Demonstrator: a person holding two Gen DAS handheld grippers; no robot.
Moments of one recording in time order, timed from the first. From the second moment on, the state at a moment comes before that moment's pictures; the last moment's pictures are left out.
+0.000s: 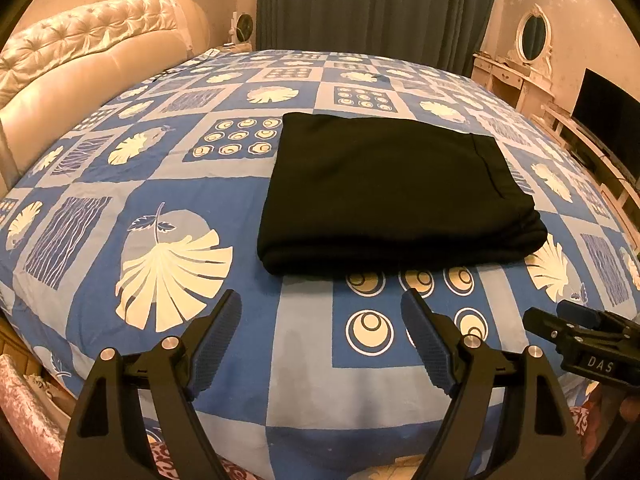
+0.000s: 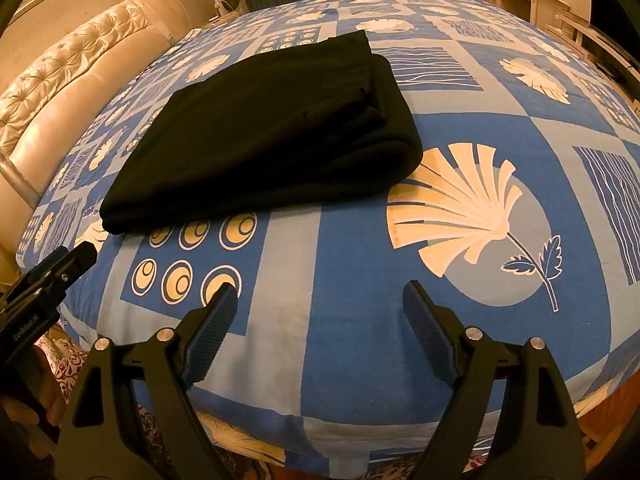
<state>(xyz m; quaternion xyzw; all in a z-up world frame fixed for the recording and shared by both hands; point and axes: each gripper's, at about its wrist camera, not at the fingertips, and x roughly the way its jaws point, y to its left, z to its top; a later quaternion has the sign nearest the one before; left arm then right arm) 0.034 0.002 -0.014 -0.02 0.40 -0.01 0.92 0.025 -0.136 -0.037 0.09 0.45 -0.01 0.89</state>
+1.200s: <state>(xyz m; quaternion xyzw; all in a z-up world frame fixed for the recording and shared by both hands) 0.043 -0.003 -0.013 0.01 0.42 0.01 0.91 0.027 -0.133 -0.038 0.09 0.45 0.00 0.89</state>
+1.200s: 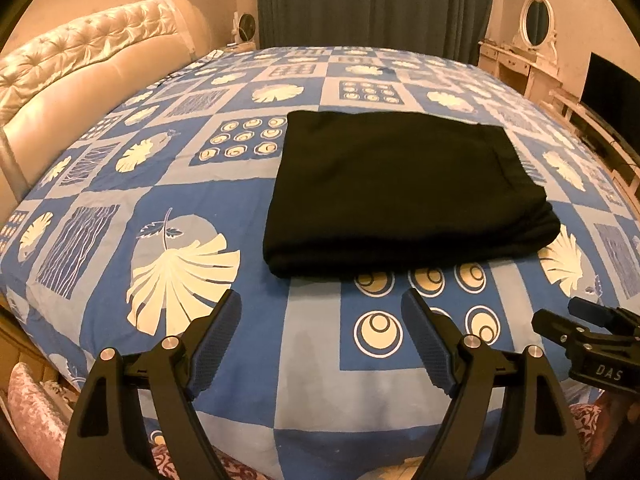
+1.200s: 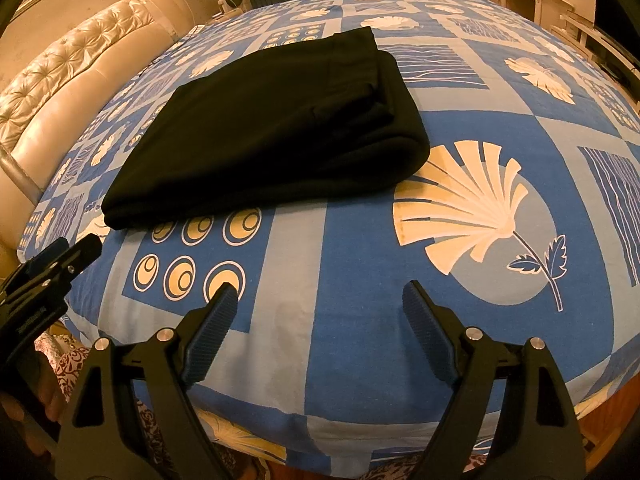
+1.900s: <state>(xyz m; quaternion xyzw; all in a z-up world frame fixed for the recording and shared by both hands) 0.152 0.108 0.004 -0.01 0.37 0.09 0.93 0.064 -0.193 0.007 0.17 0.41 -0.01 0.90</state>
